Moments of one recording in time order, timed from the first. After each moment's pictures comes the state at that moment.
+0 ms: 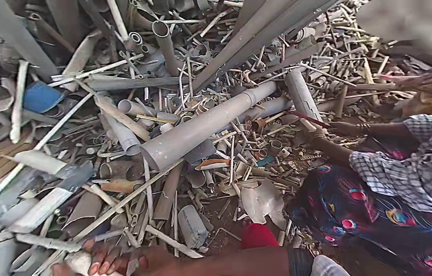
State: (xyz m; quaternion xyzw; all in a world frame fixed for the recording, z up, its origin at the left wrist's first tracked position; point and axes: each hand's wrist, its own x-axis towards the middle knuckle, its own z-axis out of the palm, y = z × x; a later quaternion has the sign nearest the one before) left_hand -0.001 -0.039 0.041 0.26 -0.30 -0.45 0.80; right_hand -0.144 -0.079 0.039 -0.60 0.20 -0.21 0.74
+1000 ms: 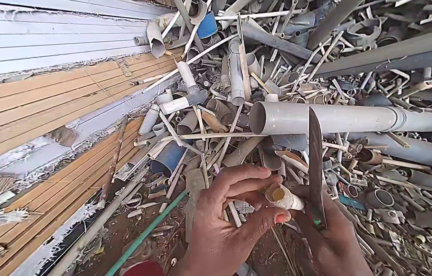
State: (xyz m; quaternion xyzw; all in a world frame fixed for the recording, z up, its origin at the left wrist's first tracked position) left_hand -0.021 0.014 0.093 0.36 -0.59 -0.06 0.72; right_hand -0.190 -0.090 0.071 -0.82 0.16 -0.44 0.33
